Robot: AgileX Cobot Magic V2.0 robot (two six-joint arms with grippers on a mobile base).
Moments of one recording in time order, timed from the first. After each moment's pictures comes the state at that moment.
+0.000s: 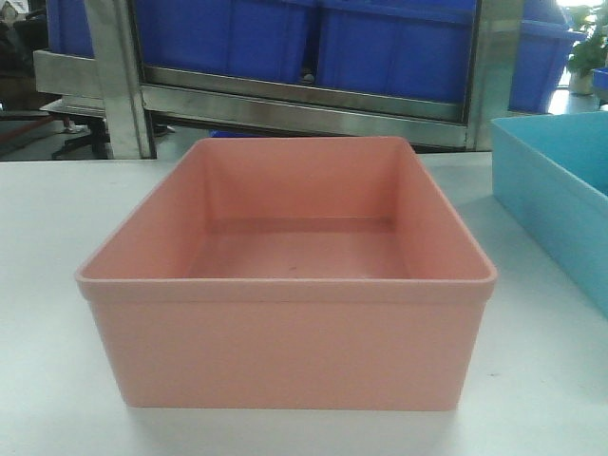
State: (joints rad) left arm -0.42 0.64 -0.75 0.13 0.62 -0.19; right arm -0.47 2.08 -1.74 0.22 0.93 -0.52
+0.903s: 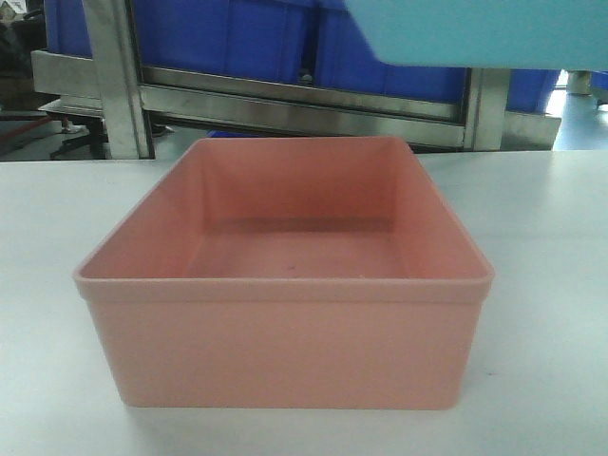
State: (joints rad) left arm -0.42 0.64 -0.75 0.13 0.62 -0.19; right arm -0.09 1.62 -1.77 0.34 1.22 0.08
